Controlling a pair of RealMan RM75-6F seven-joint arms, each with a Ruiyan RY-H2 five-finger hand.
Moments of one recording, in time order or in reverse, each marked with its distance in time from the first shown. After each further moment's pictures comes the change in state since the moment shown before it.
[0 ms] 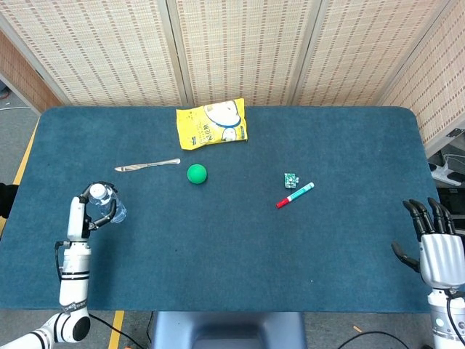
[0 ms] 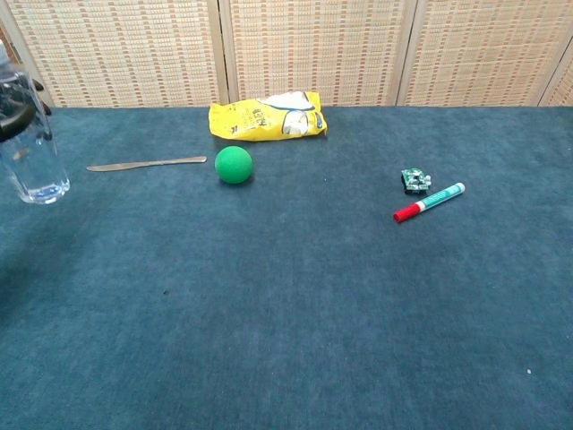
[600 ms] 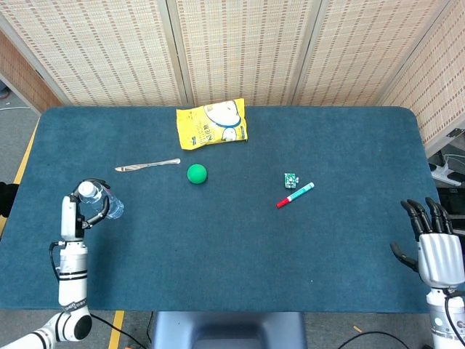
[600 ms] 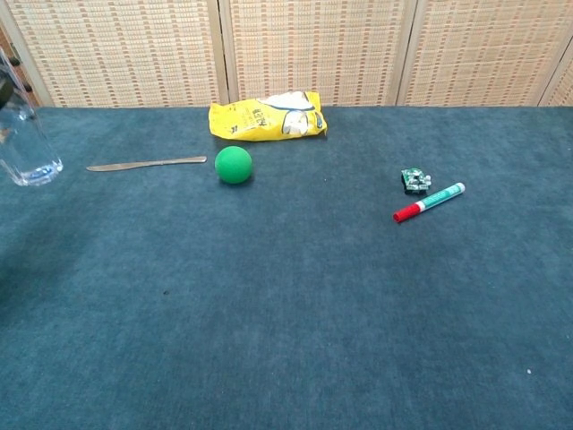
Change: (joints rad) left arm 0.009 -0.037 -0.016 0.035 -0.016 0.003 -0.066; right arm 0.006 -0.001 -0.001 0.001 0.000 -0.010 -0.005
